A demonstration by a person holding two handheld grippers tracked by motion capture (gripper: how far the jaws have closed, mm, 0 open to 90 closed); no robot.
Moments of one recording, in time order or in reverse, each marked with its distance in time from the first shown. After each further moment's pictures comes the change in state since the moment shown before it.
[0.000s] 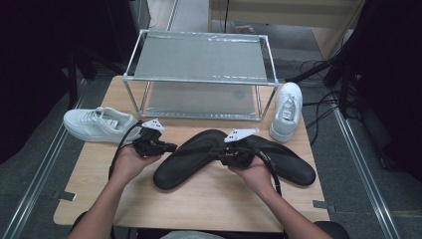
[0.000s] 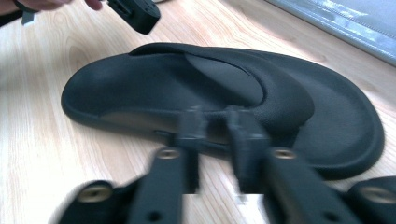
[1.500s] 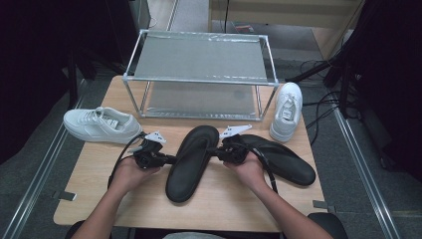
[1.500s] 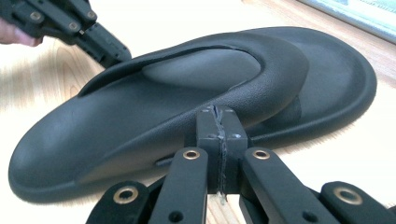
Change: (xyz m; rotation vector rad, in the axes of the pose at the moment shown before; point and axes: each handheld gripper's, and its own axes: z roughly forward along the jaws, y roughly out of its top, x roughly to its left) left arm -0.015 -0.028 0.012 0.074 -0.005 -0.009; right arm -0.012 0.003 0.025 0.032 0.025 0.039
